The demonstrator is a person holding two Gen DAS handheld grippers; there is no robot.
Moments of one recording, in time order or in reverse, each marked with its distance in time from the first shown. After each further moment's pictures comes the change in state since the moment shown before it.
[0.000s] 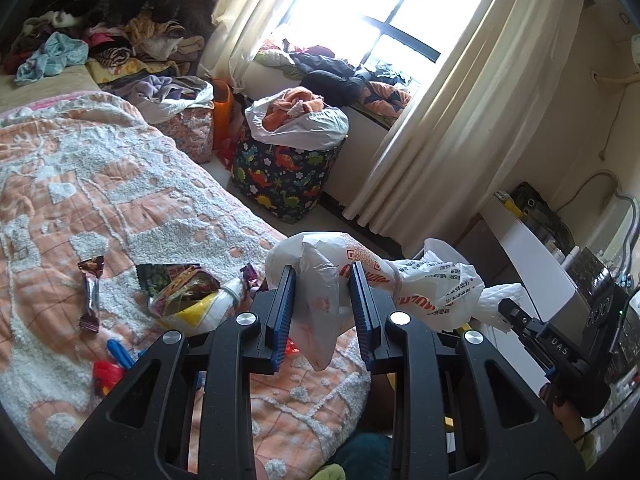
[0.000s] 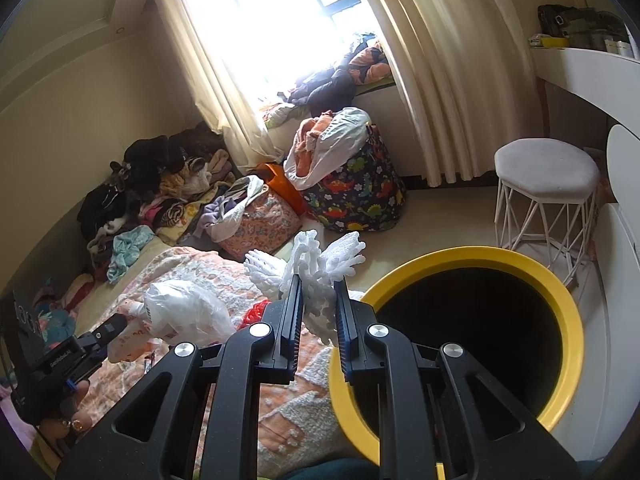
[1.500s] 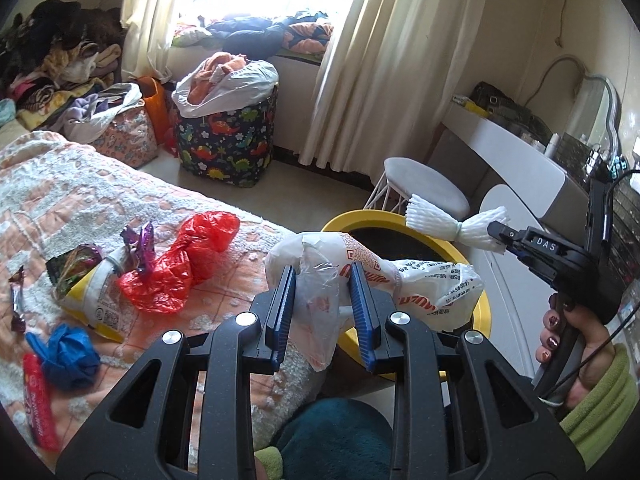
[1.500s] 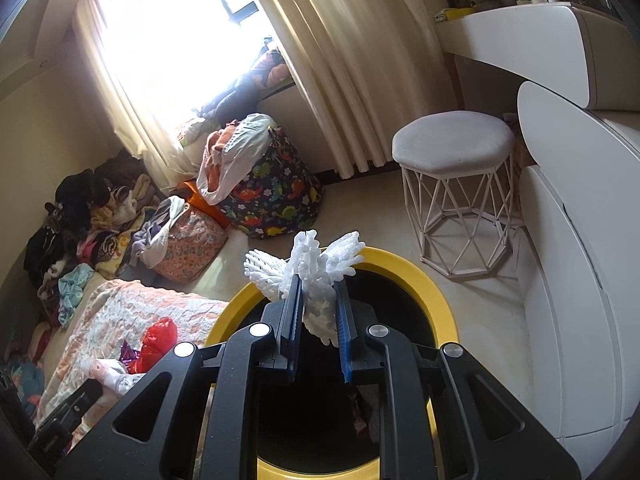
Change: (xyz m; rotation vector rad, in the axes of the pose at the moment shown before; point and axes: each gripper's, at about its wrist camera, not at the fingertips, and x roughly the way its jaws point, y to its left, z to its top) left arm 0.054 -0.102 -0.061 0.298 0.174 -0.058; right arm -0.014 -0.121 0.001 0.171 0.000 -0.234
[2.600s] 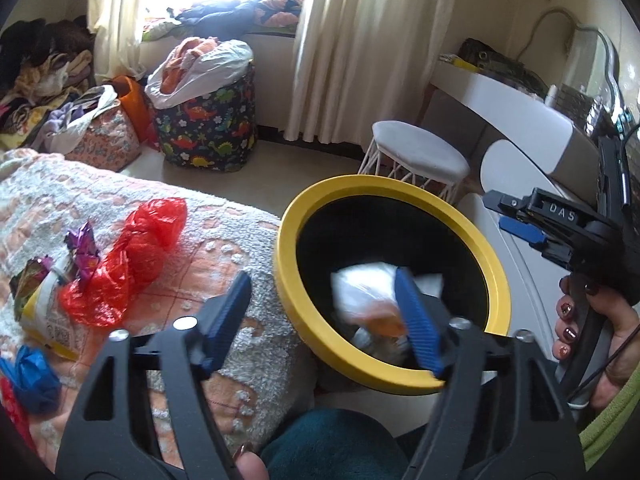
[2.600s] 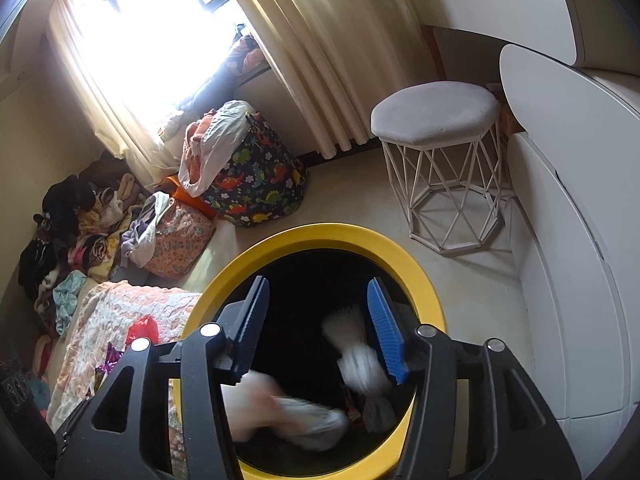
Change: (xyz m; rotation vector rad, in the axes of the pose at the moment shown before) left arm 0.057 -0.030 -0.008 0.085 0.081 -0.001; right arm 0.020 -0.017 -0.009 0.076 0.057 -0.035
